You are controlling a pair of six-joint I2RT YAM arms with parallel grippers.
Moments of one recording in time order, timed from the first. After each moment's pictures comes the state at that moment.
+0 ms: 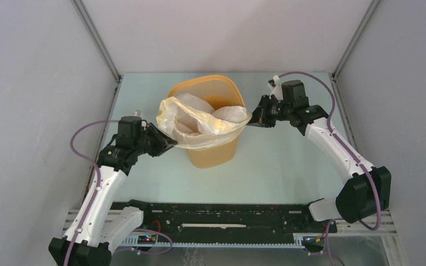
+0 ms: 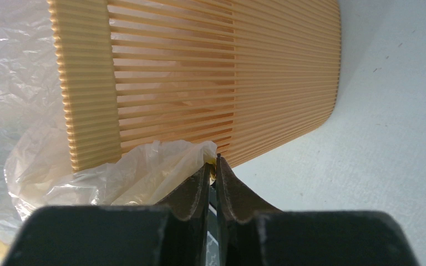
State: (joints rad) left arm -0.19 0.86 0.88 -0.74 0.23 -0.91; right arm 0.33 1.39 1.22 -0.50 -0.59 0.65
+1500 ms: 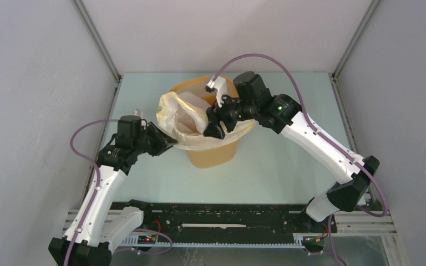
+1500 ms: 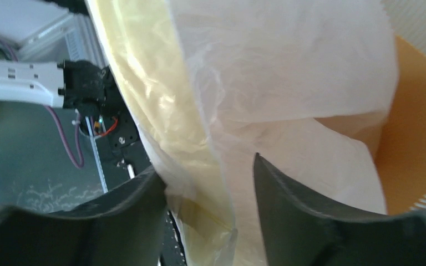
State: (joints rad) left arm -0.19 0.86 0.89 -0.74 0.25 -0.91; right arm 0.76 1.55 1.73 -0.72 -0.46 0.02
